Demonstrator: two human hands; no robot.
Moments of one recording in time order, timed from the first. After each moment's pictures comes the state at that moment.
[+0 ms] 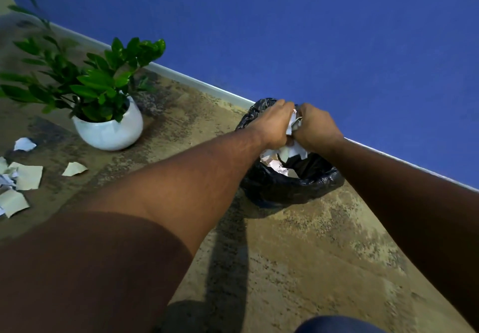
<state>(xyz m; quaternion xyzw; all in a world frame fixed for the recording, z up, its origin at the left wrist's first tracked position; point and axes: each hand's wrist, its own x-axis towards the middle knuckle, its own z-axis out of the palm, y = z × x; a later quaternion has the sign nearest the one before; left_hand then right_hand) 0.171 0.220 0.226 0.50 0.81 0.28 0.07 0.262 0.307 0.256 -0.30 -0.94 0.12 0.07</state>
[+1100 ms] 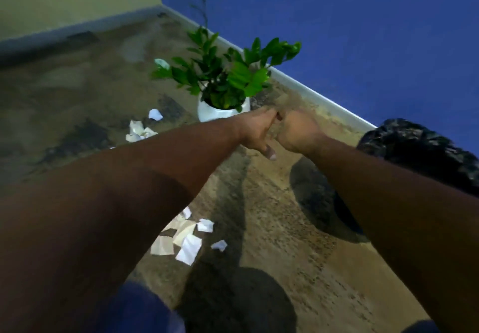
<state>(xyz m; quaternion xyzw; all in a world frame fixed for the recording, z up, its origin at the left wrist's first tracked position) 0.031 -0.056 0.193 0.41 0.88 0.16 0.15 0.103 0.070 0.220 -0.07 -0.99 0.12 -0.04</state>
